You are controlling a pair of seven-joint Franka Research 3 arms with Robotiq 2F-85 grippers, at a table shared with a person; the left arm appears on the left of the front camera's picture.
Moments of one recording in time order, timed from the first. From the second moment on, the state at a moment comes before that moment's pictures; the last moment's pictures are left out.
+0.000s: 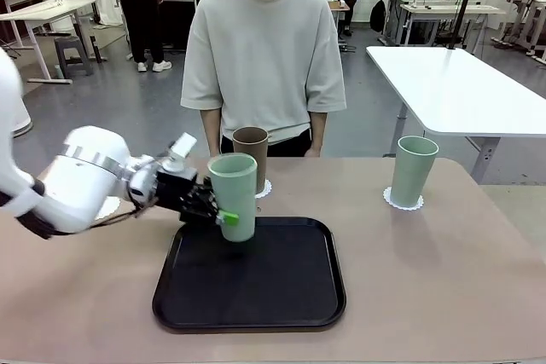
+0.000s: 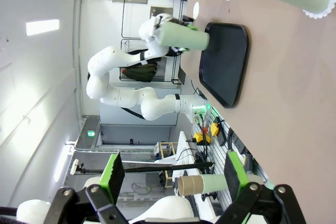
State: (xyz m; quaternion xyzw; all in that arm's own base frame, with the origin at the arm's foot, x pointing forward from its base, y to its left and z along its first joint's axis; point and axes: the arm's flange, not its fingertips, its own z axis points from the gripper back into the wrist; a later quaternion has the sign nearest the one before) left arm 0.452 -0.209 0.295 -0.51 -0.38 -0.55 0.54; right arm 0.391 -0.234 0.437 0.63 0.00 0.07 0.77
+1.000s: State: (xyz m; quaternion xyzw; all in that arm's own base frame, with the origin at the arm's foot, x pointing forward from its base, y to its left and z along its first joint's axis) left arm 0.510 0.008 0.424 -0.42 -0.39 -0.53 0.62; right arm 0.391 -0.235 0.437 0.63 0.00 0.07 0.77
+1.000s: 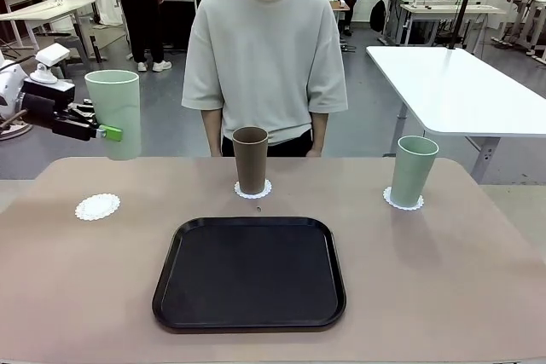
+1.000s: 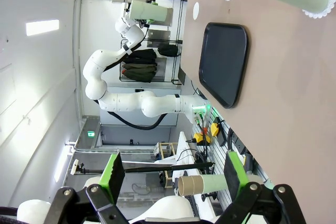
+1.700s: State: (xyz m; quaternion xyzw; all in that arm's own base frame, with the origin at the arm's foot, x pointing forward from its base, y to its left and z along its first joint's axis) left arm 0.512 0.009 0.422 -0.42 -0.40 -0.52 0.63; right arm 0.391 -0.235 0.437 0.63 0.00 0.07 0.77
